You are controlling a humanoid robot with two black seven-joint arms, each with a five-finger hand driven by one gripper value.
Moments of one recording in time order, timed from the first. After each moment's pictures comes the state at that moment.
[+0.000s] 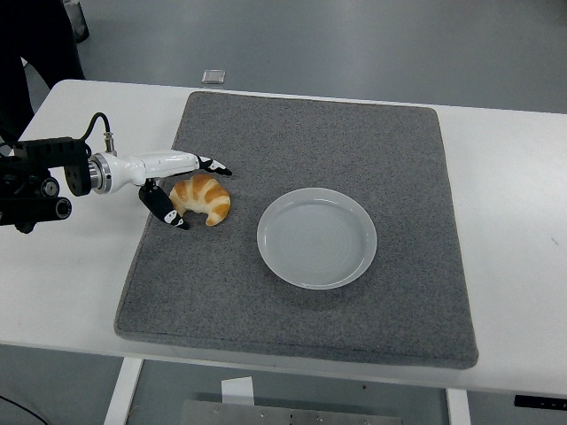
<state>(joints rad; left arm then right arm) -1.38 0.65 0.63 -1.19 0.82 0.25 -0.44 0.05 0.00 0.07 0.14 0.28 -0.17 -0.03</state>
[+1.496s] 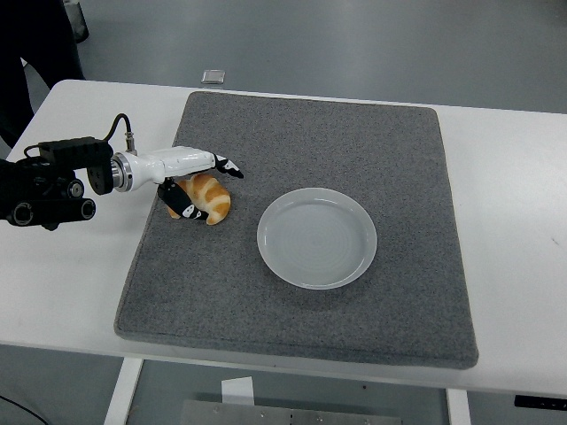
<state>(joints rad) -1.36 0.57 0.63 -1.11 0.81 0.29 -0.43 0.05 0.00 0.07 0.14 0.28 -0.17 -0.03</state>
